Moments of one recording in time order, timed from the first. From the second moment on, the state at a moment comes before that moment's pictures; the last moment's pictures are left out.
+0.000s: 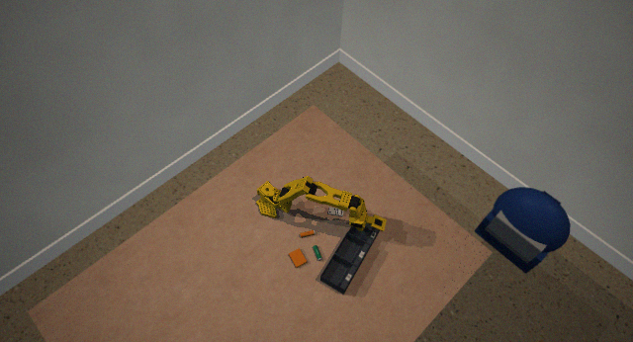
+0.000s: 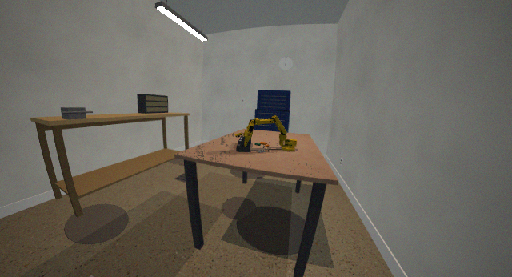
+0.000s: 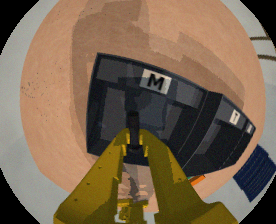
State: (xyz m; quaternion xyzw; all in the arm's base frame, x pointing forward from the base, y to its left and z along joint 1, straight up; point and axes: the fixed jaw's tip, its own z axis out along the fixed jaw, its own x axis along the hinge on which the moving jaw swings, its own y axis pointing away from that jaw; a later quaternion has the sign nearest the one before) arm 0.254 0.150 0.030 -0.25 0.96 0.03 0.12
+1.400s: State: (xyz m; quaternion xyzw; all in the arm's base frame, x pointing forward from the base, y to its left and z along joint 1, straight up) arm 0.256 0.151 0.024 -0.25 0.96 0.03 0.13
